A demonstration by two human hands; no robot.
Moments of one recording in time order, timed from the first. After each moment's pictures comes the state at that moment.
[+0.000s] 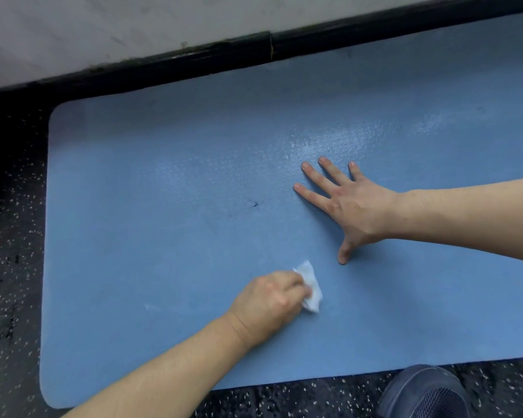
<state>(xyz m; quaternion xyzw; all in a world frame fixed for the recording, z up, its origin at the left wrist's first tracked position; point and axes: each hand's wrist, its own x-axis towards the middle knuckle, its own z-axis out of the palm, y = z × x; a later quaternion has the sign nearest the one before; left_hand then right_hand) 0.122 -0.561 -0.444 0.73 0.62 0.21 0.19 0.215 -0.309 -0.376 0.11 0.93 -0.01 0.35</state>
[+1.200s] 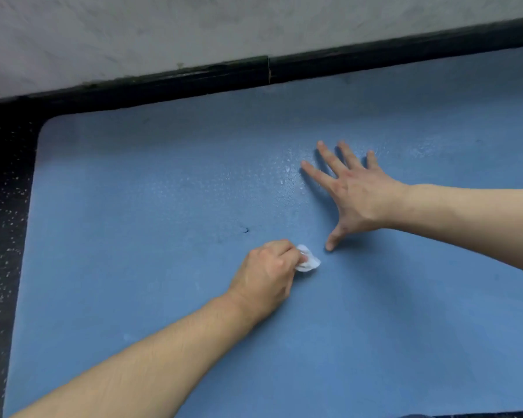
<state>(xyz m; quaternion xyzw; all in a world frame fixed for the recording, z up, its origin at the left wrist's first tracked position) 0.090 -0.471 -0.431 0.64 0.71 0.18 0.21 0.192 -0.252 -0.370 0.22 0.93 -0.06 0.30</state>
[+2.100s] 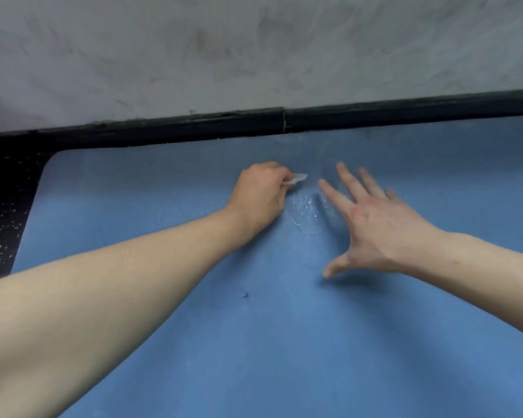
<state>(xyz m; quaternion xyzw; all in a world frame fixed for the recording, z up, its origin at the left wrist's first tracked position) -0.040 -0.290 -0.413 0.58 0.80 0.14 0.07 0.162 -0.206 -0.365 0.26 0.93 -0.11 0.25</state>
